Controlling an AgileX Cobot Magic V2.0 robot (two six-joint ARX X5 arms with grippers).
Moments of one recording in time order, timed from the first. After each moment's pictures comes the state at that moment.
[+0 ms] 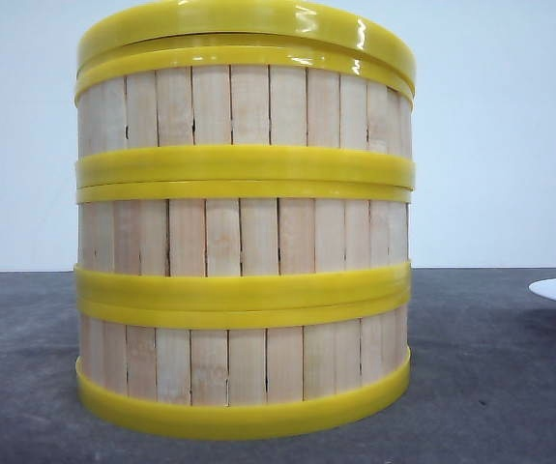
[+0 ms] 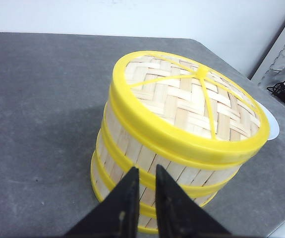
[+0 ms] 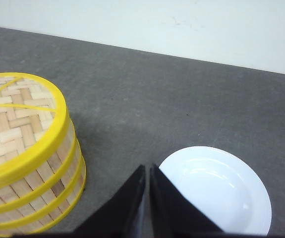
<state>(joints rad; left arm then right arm) -0.44 0.27 0.77 -0.78 0.21 -0.20 0.91 0.57 1.25 -1.16 0.58 0.32</state>
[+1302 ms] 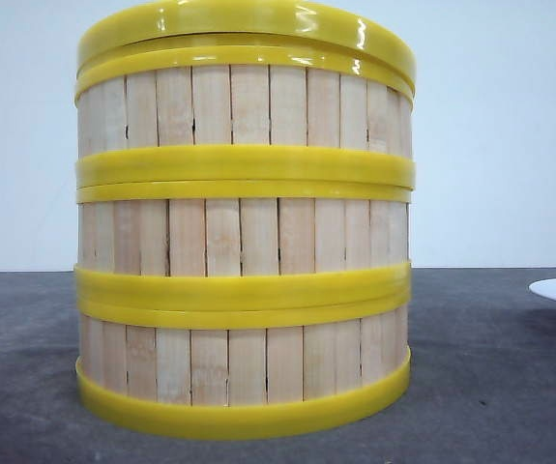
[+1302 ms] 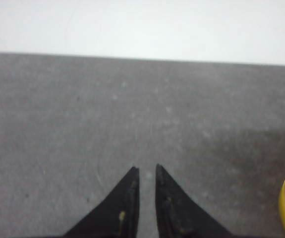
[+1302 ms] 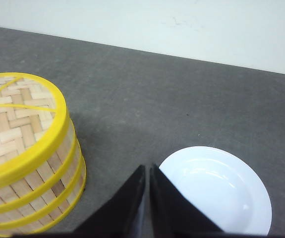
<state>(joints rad) -0.02 0.05 0.13 -0.25 0.01 -0.04 0.91 0.57 1.25 -1.16 0.58 0.32</state>
